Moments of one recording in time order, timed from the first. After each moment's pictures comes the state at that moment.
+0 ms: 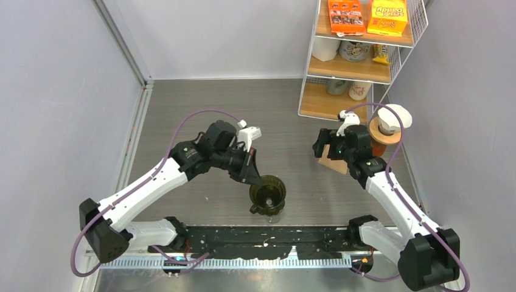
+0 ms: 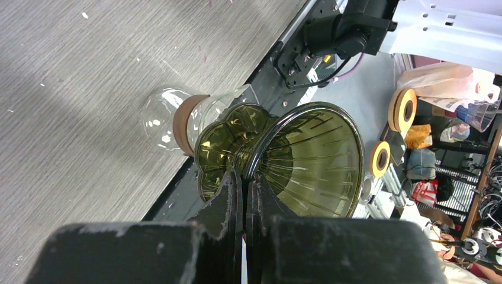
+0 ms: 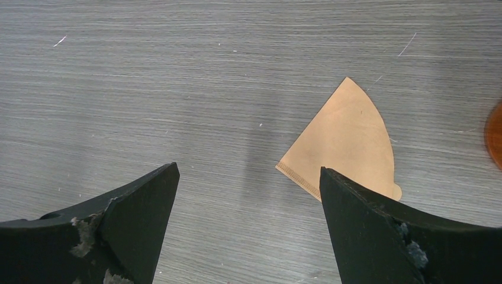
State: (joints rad) left arm -0.80 1.18 1.10 -0.68 0.54 -0.47; right arm 0.22 0.98 0.65 -0.24 -0.05 0.24
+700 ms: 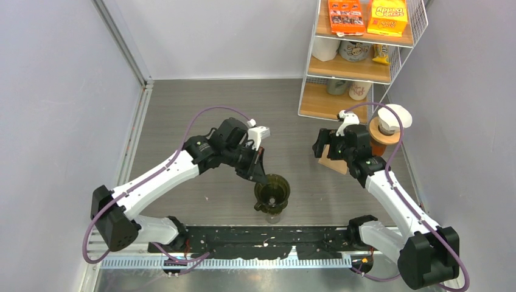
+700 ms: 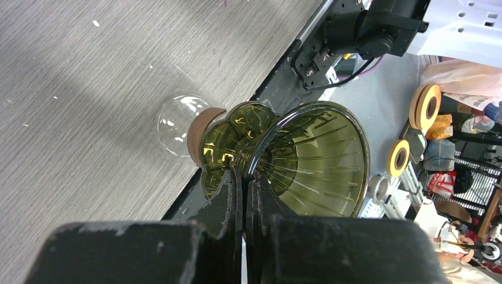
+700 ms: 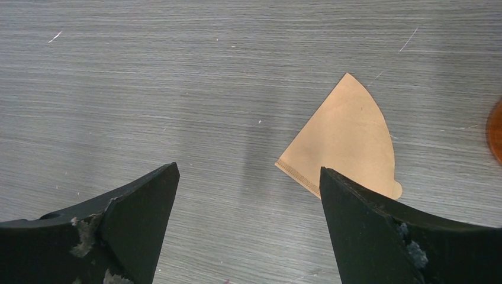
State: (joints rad) left arm -0.83 1.30 1.17 -0.69 0.51 -0.42; right arm 0.22 1.00 0.66 -0.25 -0.05 0.24
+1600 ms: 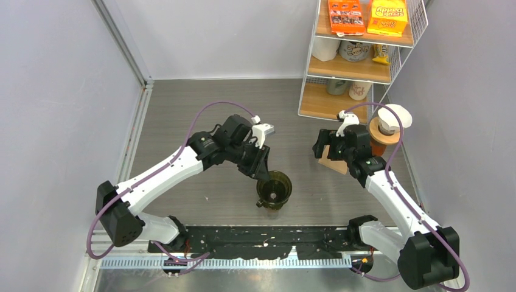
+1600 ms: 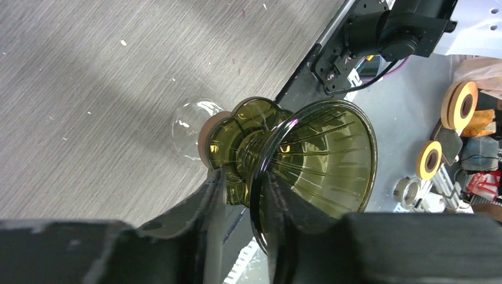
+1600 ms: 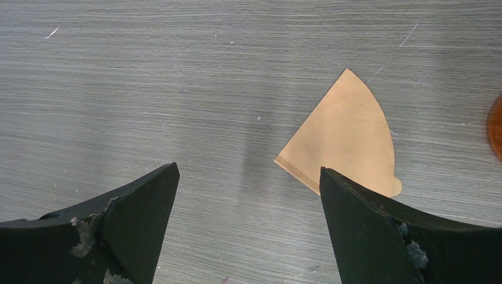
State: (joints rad) left arm -0.83 1.36 1.24 -0.73 0.45 -0.33; right arm 0.22 1.00 0.66 -0.26 -0.05 0.24
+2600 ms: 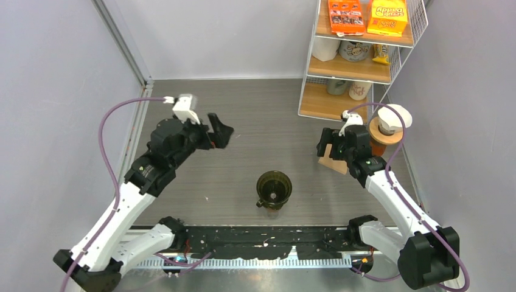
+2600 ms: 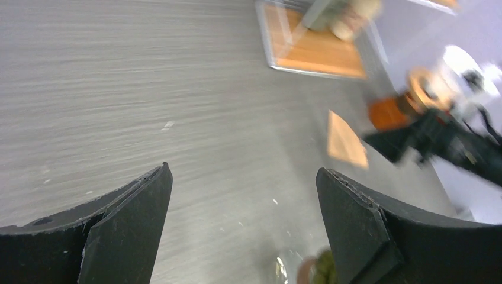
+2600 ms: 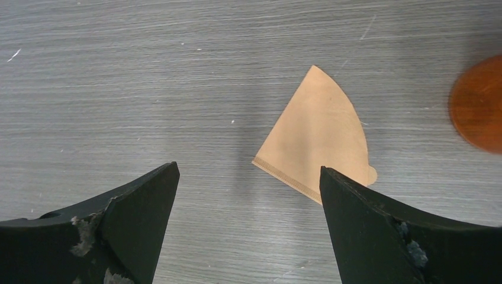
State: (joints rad) left arm -0.65 0.89 1.08 -0.46 -0.08 -0.41; right arm 0.22 1.00 0.66 -0.27 0.04 0.26
